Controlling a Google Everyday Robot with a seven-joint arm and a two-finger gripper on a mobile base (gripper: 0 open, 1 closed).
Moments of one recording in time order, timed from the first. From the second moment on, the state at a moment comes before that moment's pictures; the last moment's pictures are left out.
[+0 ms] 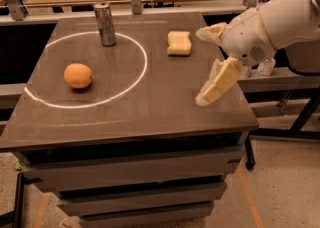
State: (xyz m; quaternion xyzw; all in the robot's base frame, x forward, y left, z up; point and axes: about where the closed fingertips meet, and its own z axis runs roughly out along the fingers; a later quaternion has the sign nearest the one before) arm 0.511 -0.094 0.938 -0.63 0.66 0.19 0.35
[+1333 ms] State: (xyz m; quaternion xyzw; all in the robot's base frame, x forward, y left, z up) arm 0.592 0.061 0.890 -0.66 0.62 0.25 0.34
